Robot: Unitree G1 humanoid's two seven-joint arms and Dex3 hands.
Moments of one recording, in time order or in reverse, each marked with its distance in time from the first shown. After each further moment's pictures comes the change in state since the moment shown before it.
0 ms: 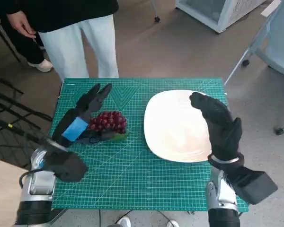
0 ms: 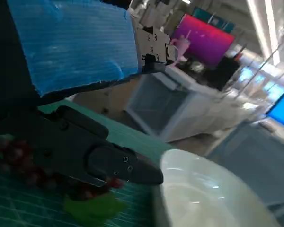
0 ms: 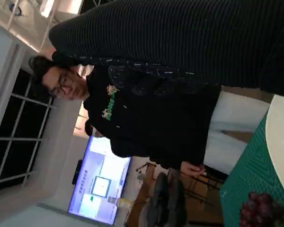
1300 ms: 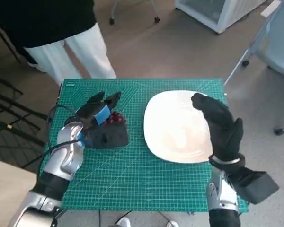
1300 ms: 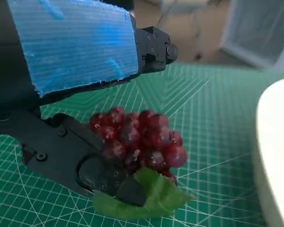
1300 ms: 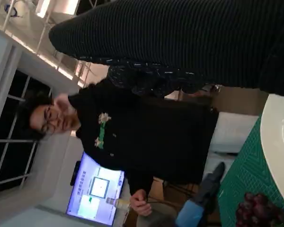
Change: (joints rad) left arm -0.369 -0.004 -0.420 0.377 0.268 0.585 -0.083; right arm -0.003 -0.004 -0.013 0.027 0.004 -0.004 0.004
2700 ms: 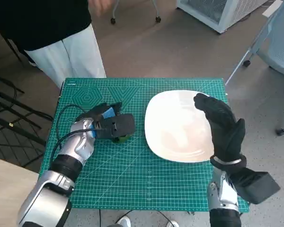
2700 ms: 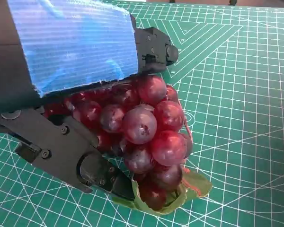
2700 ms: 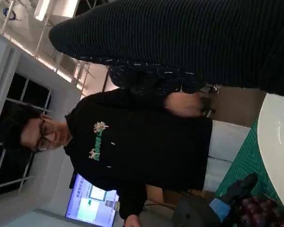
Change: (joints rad) left arm -0.155 -0.066 -0.061 0.407 -0.122 -0.044 0.064; right arm 0.003 0.000 -0.010 0.002 0.000 -0.005 0.000
